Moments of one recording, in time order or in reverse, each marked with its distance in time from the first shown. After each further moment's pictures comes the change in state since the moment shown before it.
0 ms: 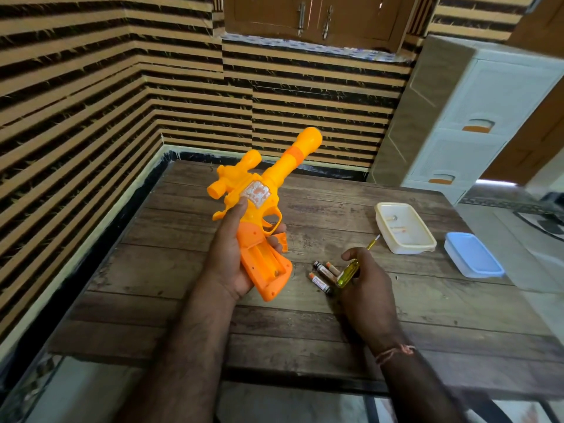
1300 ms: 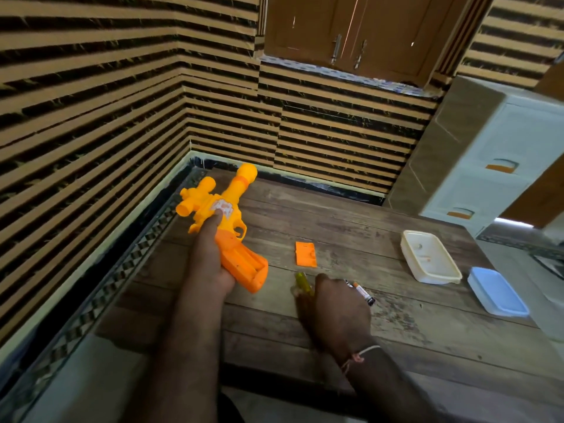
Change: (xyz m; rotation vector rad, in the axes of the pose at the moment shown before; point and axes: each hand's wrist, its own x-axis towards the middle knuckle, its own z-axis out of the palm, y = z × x) left_hand -0.009 0.044 -0.061 -0.158 0.439 0.199; right_hand -0.013 -0.055 0.062 -0.799 -0.246 -0.229
